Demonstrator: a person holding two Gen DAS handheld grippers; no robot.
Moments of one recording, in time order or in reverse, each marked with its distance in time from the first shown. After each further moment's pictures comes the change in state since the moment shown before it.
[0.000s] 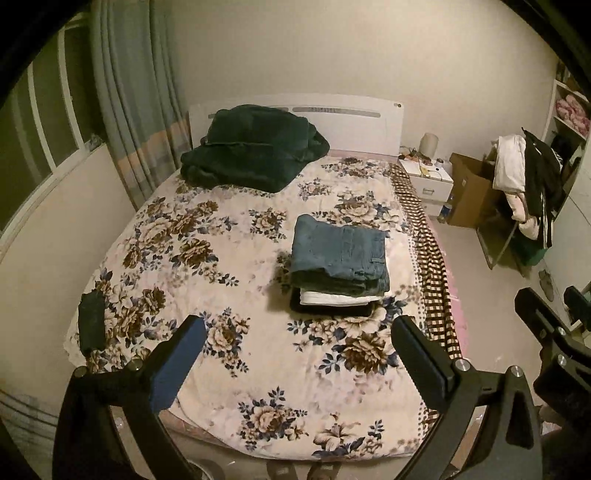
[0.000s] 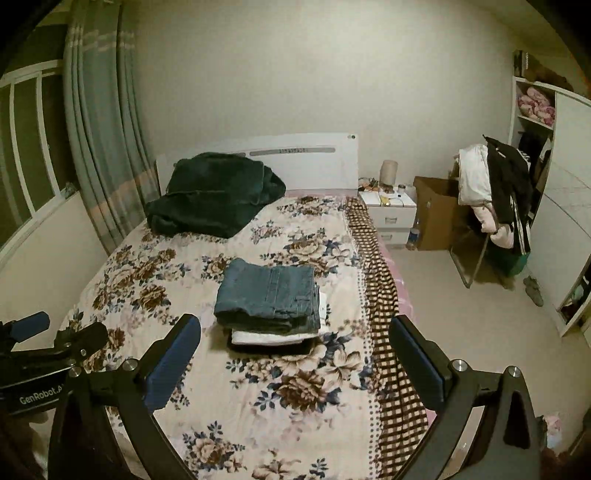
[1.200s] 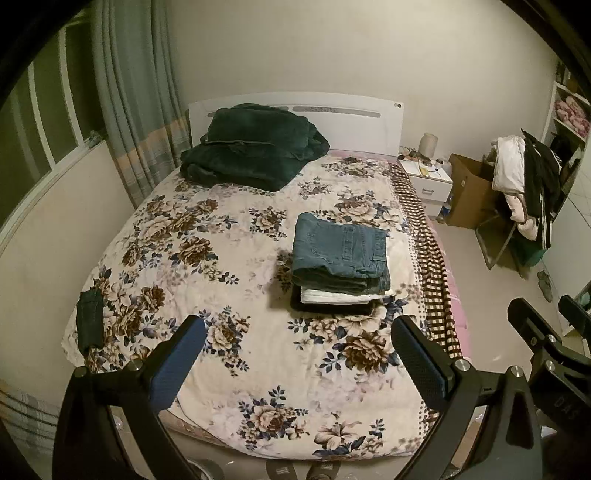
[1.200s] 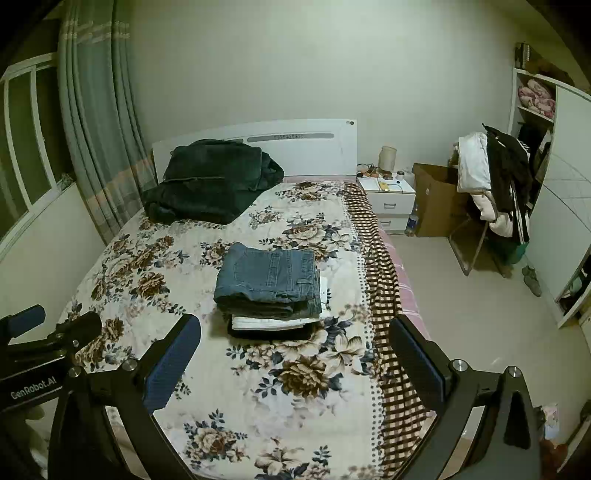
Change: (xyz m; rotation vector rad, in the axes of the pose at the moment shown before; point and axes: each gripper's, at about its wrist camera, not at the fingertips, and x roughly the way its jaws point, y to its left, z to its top) left arm 0.003 0.003 -0.002 0.007 0.003 -0.011; right arm 0.013 0.008 -0.016 0.009 0.045 -0.017
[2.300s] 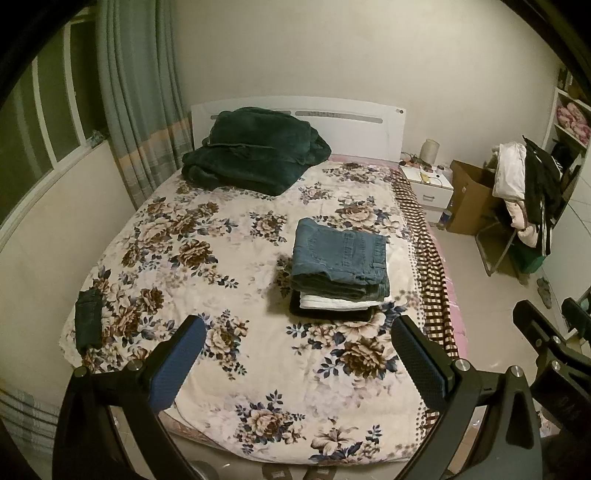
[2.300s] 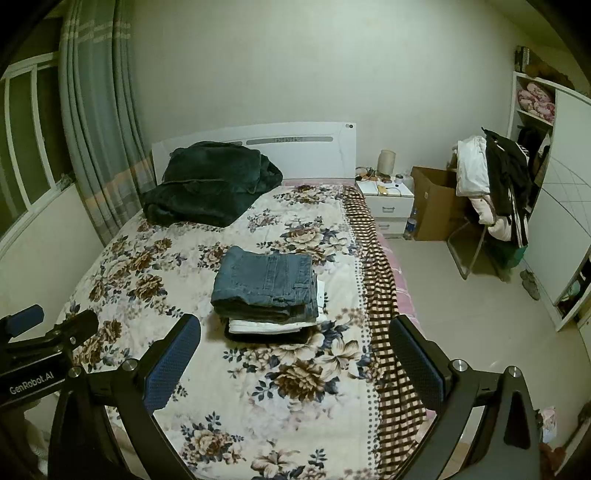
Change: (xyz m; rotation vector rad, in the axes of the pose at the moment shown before) left arm -0.001 0.000 0.011 -0.014 -0.009 0.002; right arm -0.002 -0.005 0.006 -0.011 -0.010 0.001
